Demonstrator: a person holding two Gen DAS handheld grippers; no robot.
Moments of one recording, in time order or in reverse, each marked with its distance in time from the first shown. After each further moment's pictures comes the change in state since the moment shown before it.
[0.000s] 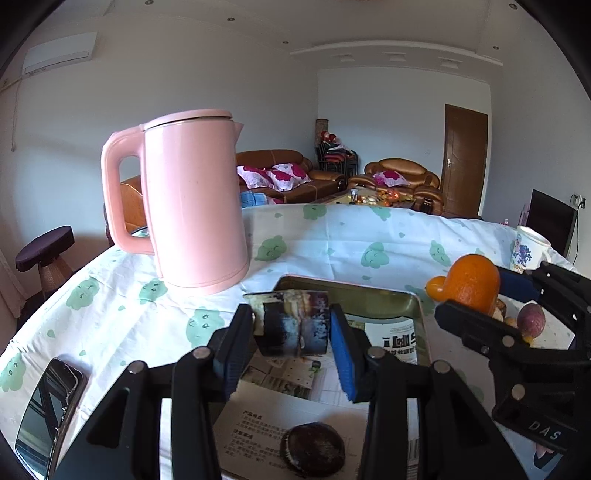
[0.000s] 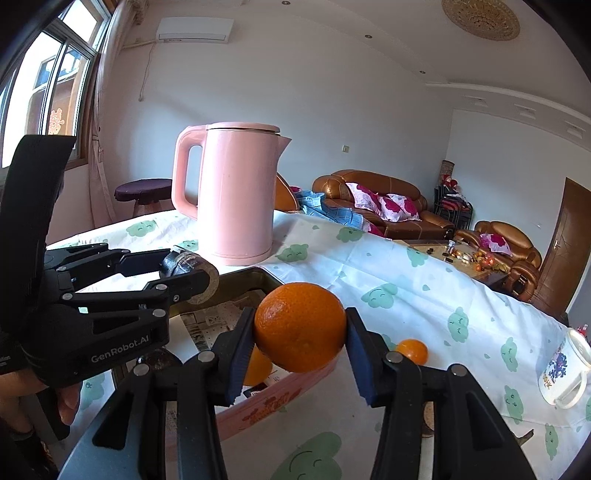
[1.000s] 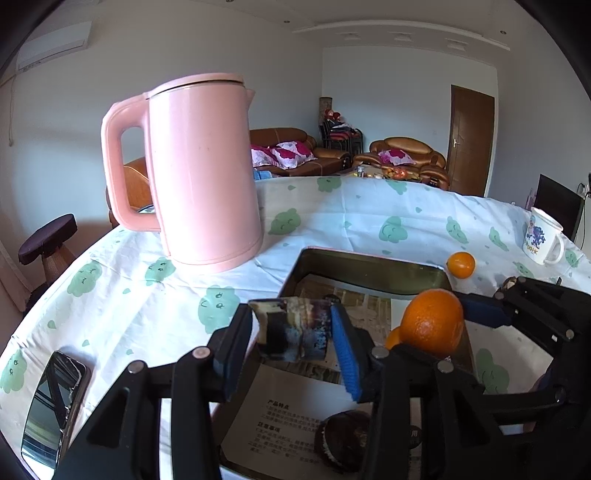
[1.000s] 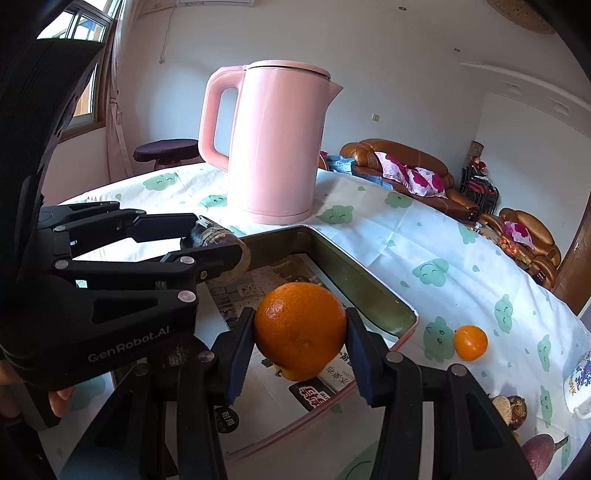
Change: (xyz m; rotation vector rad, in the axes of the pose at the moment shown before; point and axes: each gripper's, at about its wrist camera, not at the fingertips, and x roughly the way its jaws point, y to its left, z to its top) left arm 0.018 0.013 -0.008 0.016 0.087 0.018; right arm 0.045 0.035 -0.009 -0.061 0.153 0.080
